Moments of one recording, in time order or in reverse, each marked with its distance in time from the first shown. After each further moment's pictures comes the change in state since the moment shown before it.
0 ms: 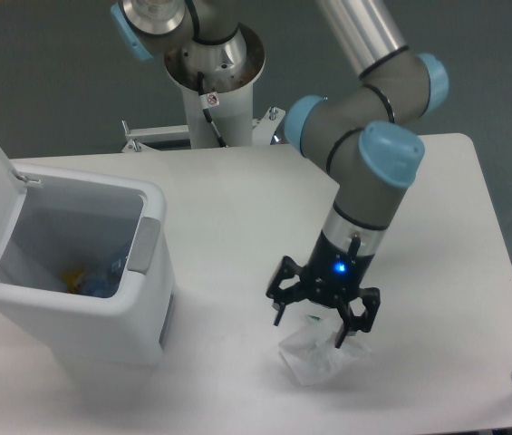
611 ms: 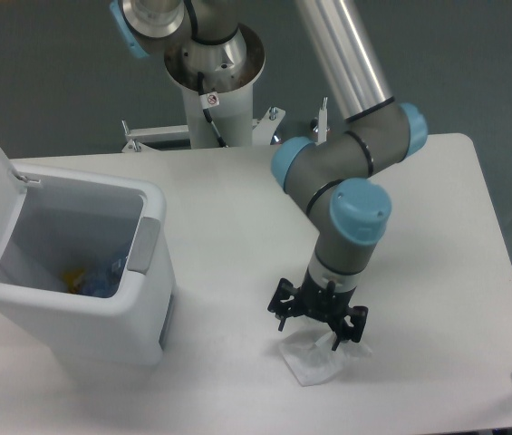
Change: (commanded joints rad) arm -0.084 -0.080 -0.003 -0.006 0.201 -0.017
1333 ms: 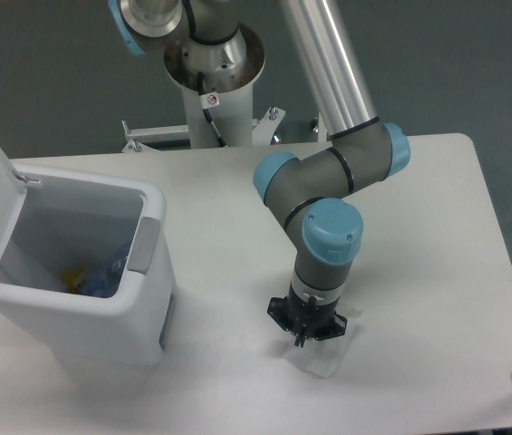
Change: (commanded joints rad) arm -0.021 0.005 0.003 0.000 0.054 -0.078
